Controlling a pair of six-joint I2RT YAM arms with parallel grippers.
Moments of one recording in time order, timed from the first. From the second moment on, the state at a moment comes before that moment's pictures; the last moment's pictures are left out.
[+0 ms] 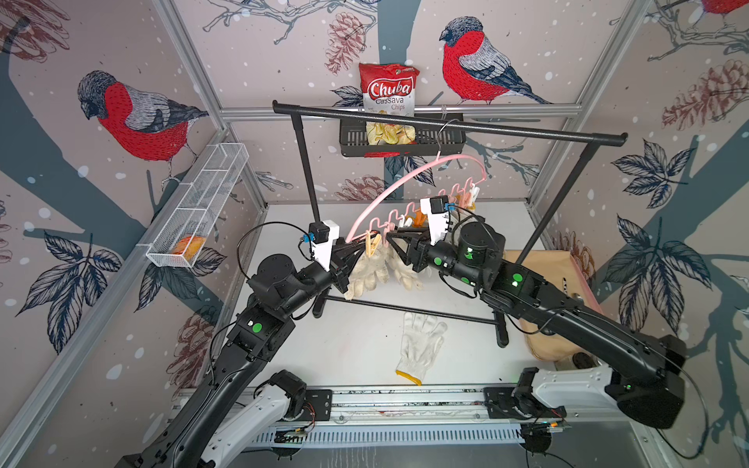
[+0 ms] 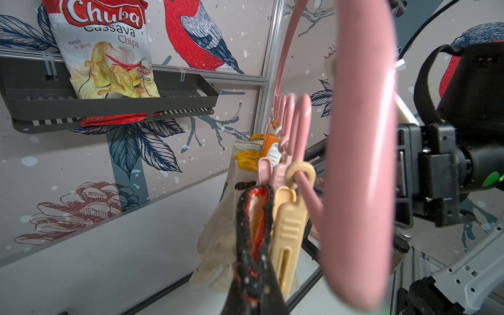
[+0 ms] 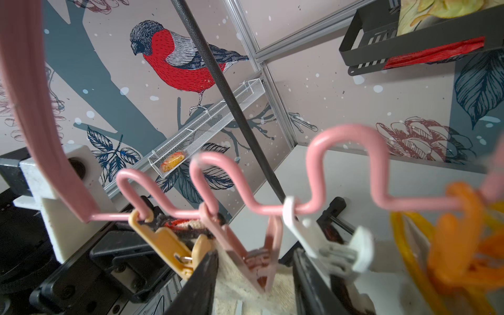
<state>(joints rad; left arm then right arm) -0.51 0.76 0.91 -0.12 0.37 -0.16 1.00 1.27 1.29 -0.12 -0.01 0.44</state>
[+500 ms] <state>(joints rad) -0.51 0.78 0.93 -0.12 0.39 -0.16 0.99 1.31 1.31 -0.12 -0.04 0.44</state>
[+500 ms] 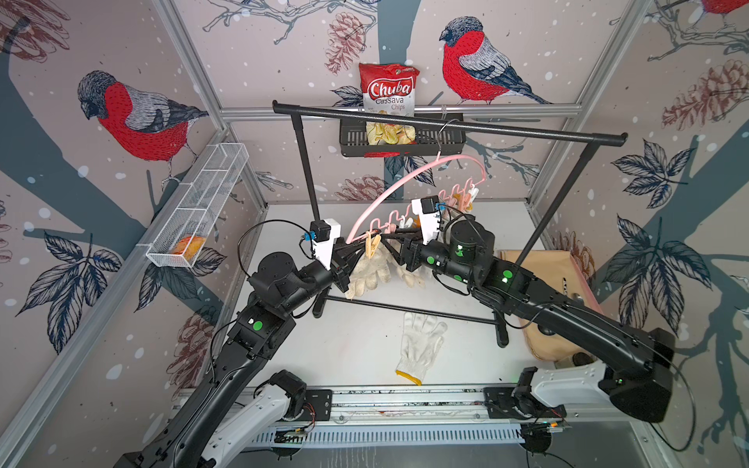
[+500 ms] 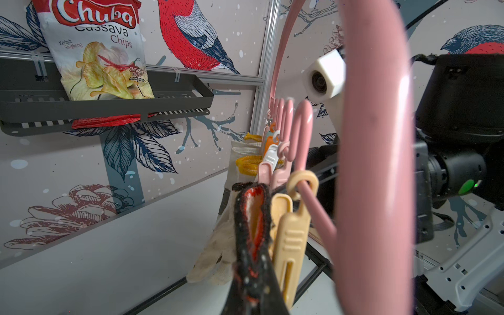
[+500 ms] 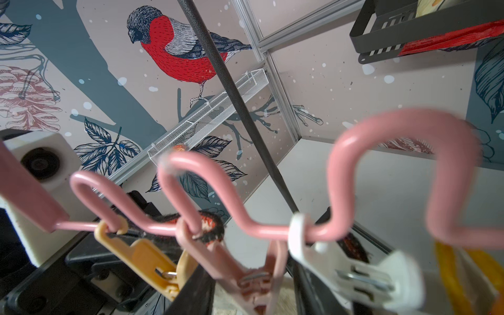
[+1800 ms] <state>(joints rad) -0.51 0.73 0.88 -0.14 0.42 -0.16 0.97 1.36 1.37 -0.11 -0.08 0.39</state>
